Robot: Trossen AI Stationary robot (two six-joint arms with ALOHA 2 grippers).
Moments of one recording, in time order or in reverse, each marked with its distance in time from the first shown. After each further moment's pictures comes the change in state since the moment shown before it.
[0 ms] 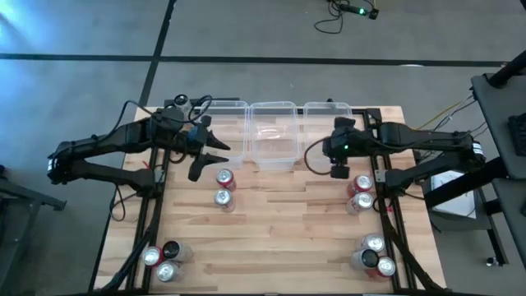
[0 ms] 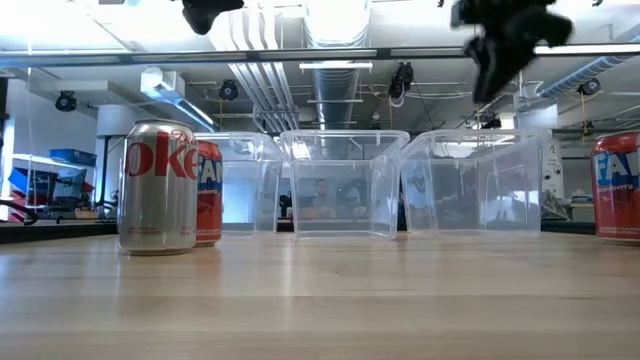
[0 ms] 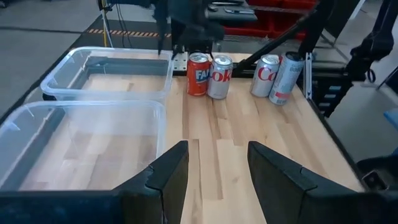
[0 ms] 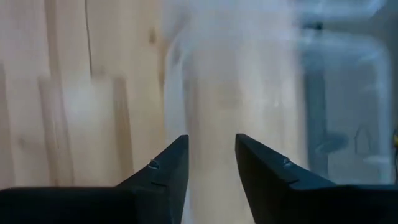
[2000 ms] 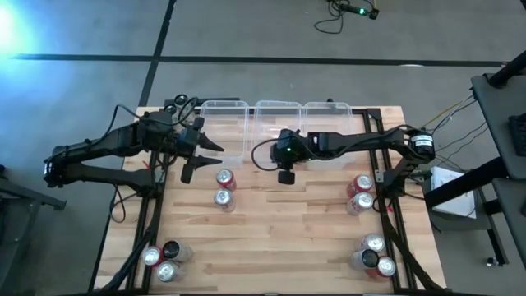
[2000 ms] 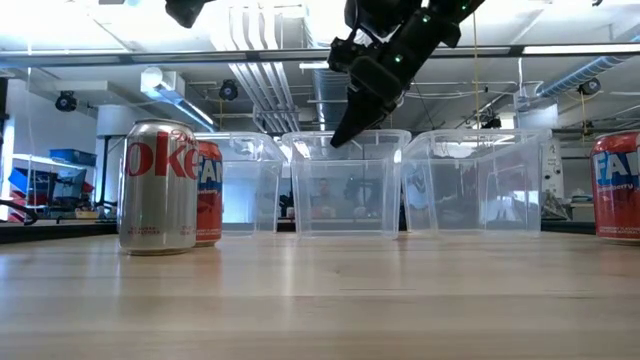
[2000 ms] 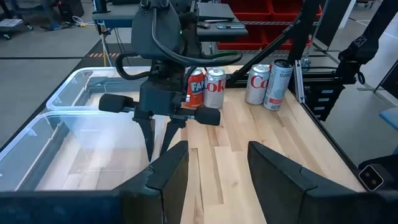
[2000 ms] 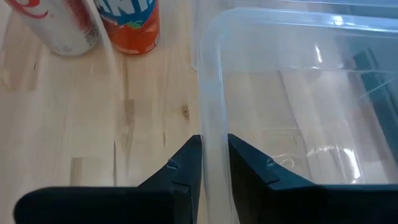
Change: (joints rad) left arm 0.000 -0.122 -0.084 0.041 0.018 0.026; right arm -0.056 0.524 0.078 0.747 -0.230 0.012
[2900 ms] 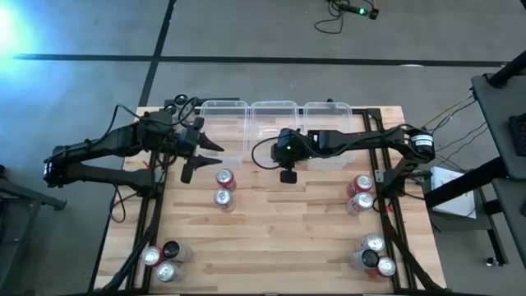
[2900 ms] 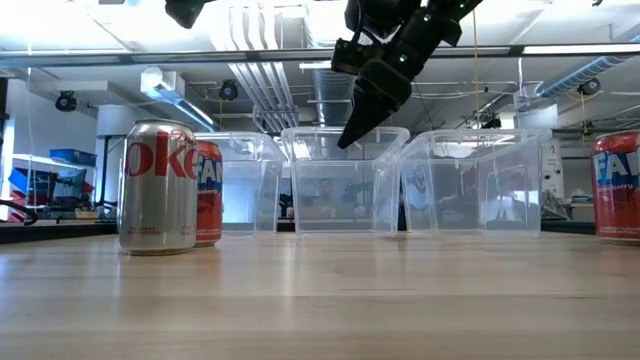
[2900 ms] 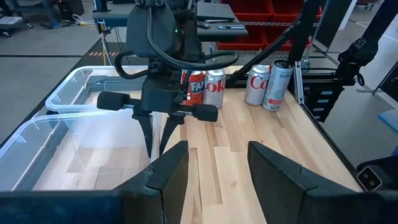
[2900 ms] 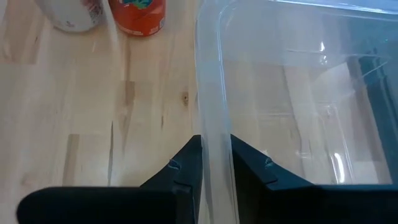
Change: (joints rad) left arm 0.000 0.000 0.000 0.000 0.000 -0.011; right arm -0.013 -0.004 0.020 -0.070 -0.025 -0.071
